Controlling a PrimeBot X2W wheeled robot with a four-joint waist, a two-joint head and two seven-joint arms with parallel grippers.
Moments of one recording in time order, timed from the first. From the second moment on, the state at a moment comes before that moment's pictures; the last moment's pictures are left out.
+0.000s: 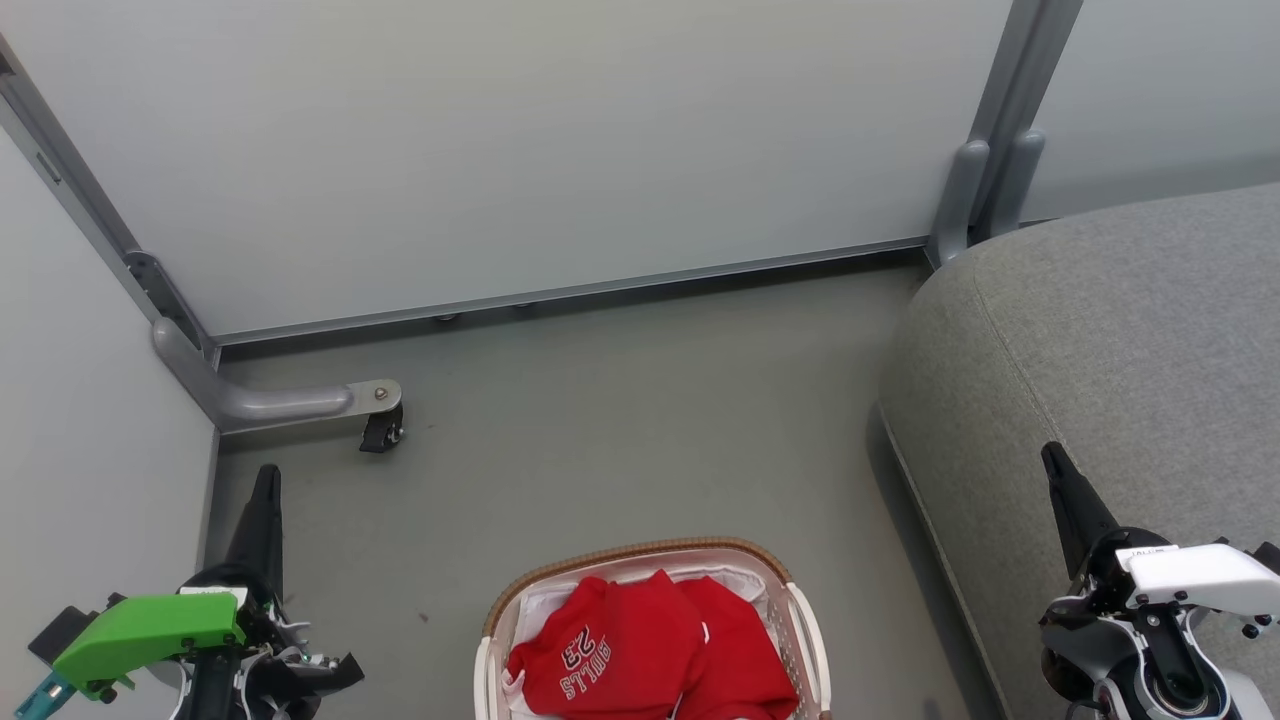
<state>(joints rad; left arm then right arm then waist) -0.10 0.05 0.11 0.24 -1.61 -0.13 0.11 -0.11 -0.05 -0.11 0.24 1.61 0.13 0.11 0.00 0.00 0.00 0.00</state>
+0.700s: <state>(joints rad) -0.10 0.05 0.11 0.24 -1.61 -0.13 0.11 -0.11 -0.05 -0.11 0.24 1.61 0.13 0.11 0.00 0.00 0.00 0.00</state>
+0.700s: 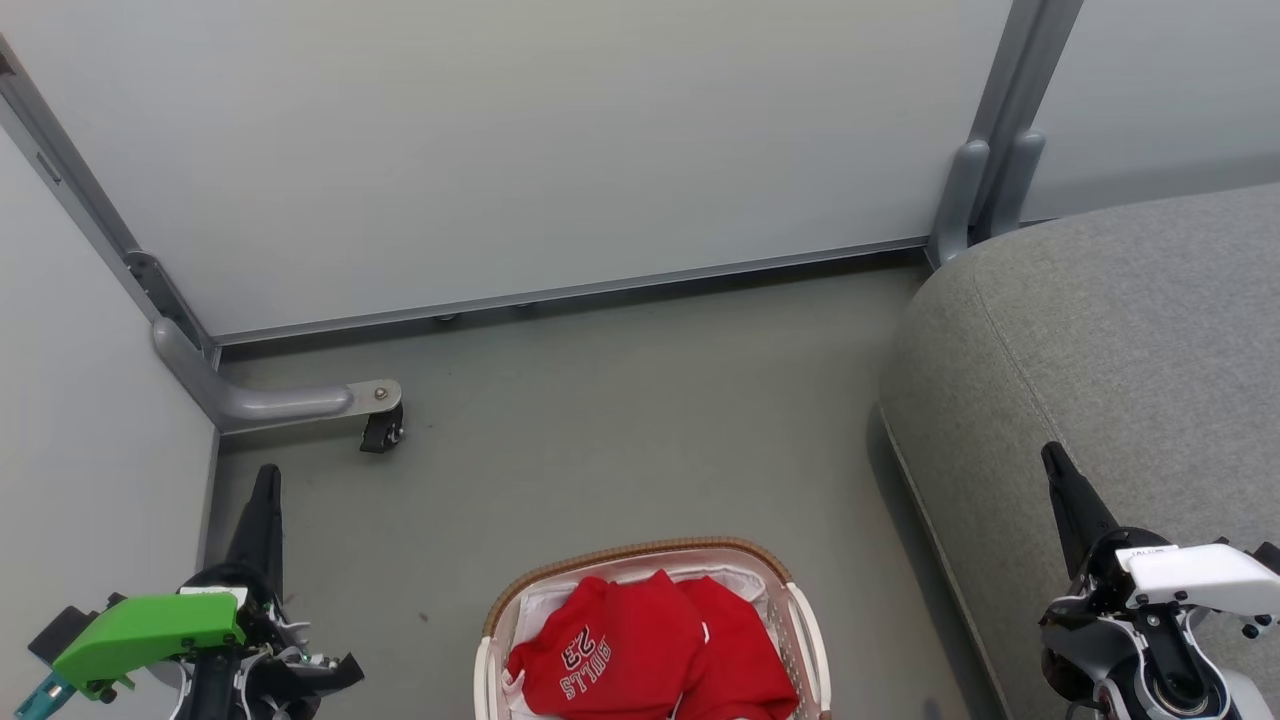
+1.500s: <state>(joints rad) -0.08 0.04 0.10 0.28 -1.42 -0.13 0.04 -0.10 -0.05 -0.08 0.27 1.41 0.13 0.04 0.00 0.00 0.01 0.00</state>
